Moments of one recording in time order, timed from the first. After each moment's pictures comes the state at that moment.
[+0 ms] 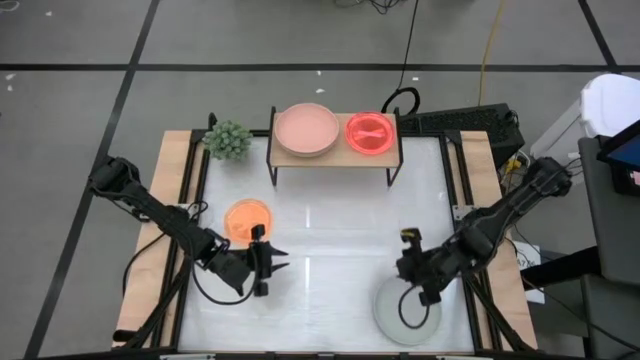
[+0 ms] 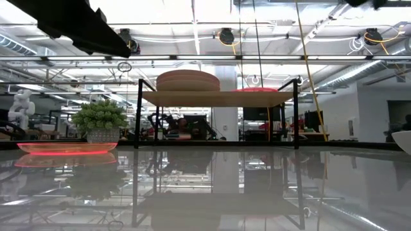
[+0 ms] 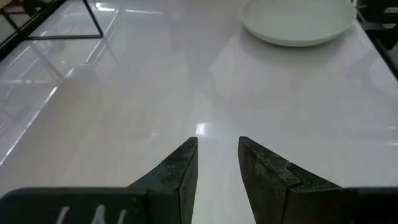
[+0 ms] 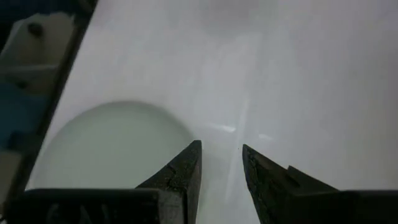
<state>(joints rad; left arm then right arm) -0.60 1.36 0.71 -0.02 -0.60 -0.35 0.66 1.26 1.10 -0.90 0.24 0.37</state>
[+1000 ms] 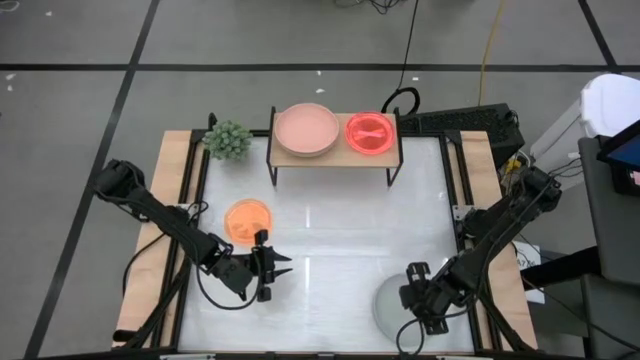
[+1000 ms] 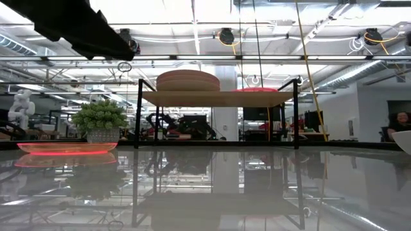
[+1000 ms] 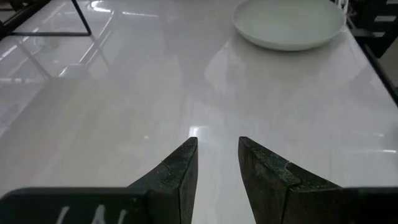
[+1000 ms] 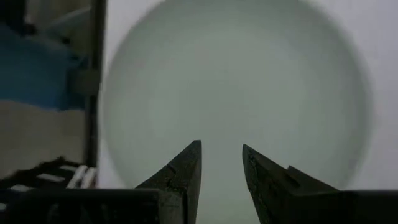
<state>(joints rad) -0.62 1.42 0.71 0.07 -0.60 -0.38 0.82 1.45 0.96 -0.74 -0.03 0.73</state>
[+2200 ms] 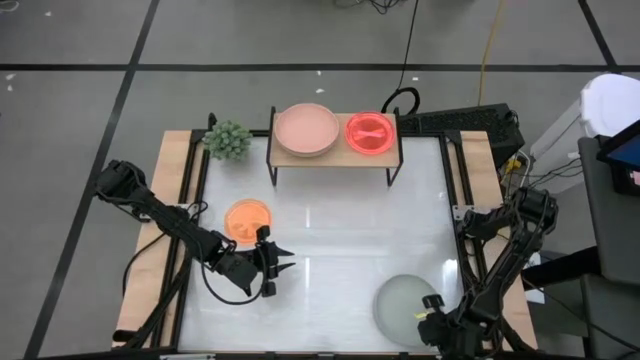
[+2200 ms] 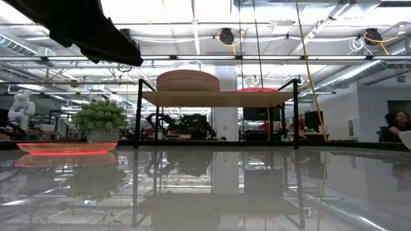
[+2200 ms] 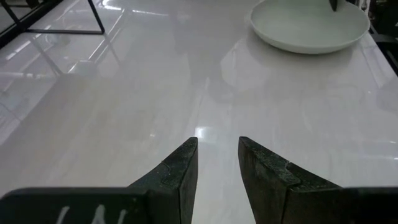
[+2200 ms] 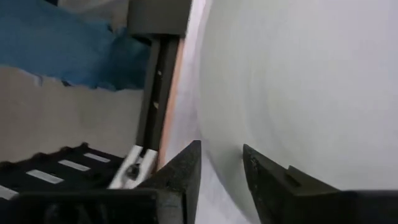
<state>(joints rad) -0.58 1.44 0.71 0.08 -0.60 -0.38 1.13 1.64 0.91 -0.45 0.05 0.96</state>
